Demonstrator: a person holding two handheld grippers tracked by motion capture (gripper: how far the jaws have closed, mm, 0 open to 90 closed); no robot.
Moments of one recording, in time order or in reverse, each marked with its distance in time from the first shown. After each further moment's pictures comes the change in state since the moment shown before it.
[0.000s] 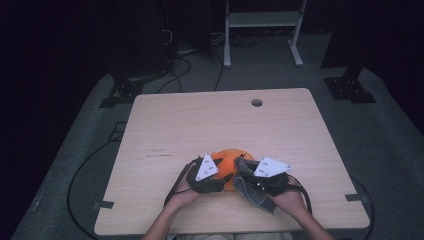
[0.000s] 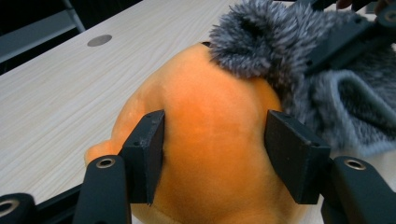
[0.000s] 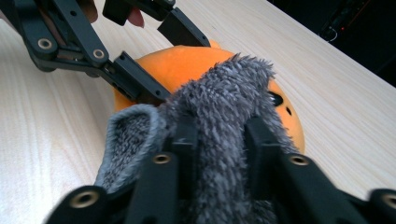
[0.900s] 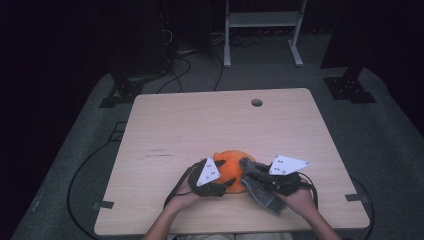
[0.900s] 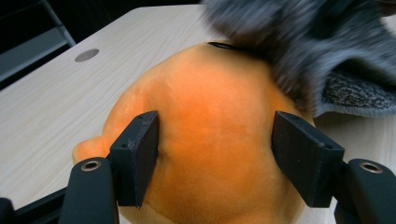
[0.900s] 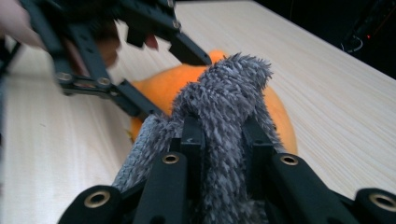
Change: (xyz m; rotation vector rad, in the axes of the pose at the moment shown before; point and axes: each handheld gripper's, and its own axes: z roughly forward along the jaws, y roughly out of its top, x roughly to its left) left arm -0.009 0.001 0.001 -0.018 -0.029 0.086; right arm -0.016 -0.007 -0.022 -0.080 0.102 0.050
